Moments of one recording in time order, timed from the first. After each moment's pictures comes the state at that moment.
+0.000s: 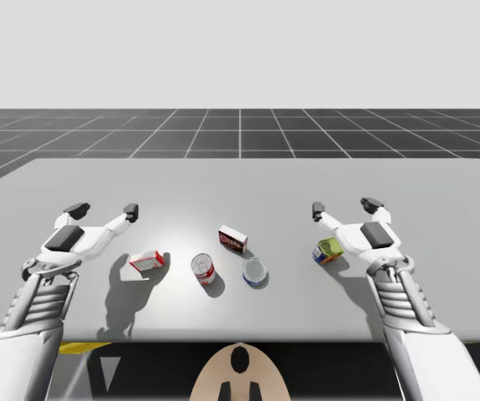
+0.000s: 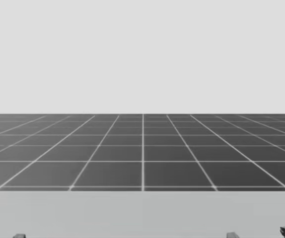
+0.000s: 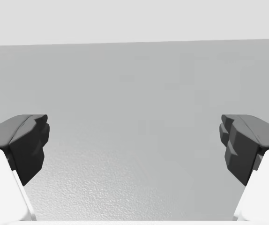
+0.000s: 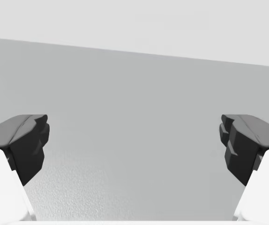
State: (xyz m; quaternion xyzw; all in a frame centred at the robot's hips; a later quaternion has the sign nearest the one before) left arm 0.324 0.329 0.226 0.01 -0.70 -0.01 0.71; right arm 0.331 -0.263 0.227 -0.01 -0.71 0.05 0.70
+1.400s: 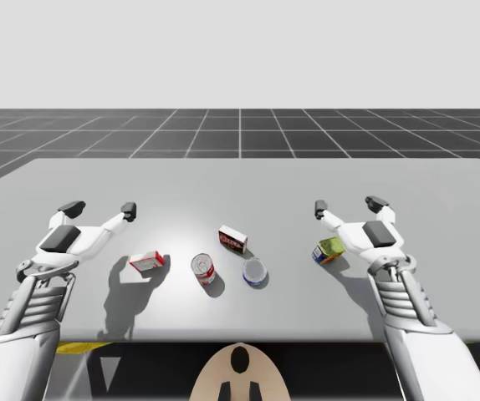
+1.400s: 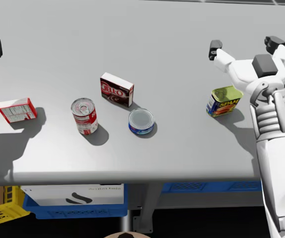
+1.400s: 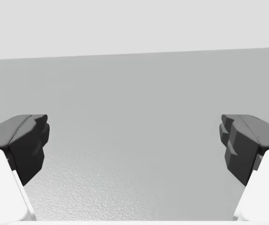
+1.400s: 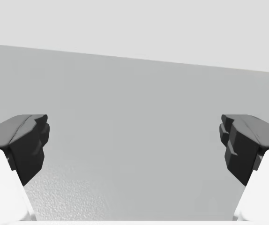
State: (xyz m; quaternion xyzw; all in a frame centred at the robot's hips) left arm 0.320 0.328 0.231 0.03 -0.72 -0.01 0.70; right arm 0.331 -0.263 0.230 -0.03 -0.72 0.04 0.69
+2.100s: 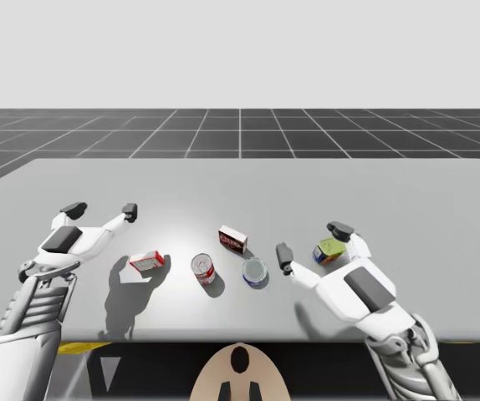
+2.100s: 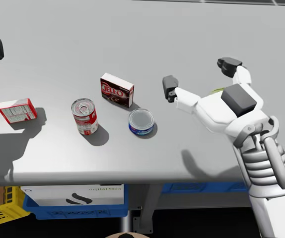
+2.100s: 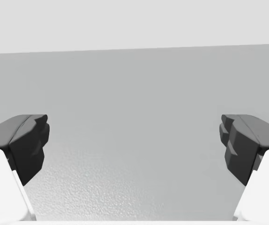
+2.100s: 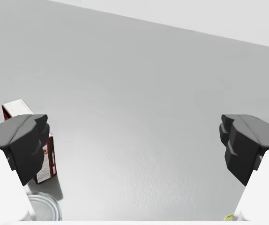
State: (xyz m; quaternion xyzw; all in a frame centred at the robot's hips) left arm 0.320 0.327 0.228 0.02 -0.71 -0.01 0.70; right arm 0.236 -0.190 0.251 0.11 -0.68 0.16 0.71
